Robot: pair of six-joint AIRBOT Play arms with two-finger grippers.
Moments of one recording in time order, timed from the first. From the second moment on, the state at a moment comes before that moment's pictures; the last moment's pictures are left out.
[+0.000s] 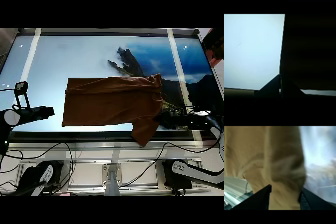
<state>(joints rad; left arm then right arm) 0.13 -0.74 0.64 1.40 -0.96 -1.50 -0.44 -1.33 0.54 -0.75 1.10 1.02</state>
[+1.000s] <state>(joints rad) 0.13 -0.74 0.64 1.41 -0.95 -1.50 -0.80 -0.82 0.22 -0.77 1.17 1.09</state>
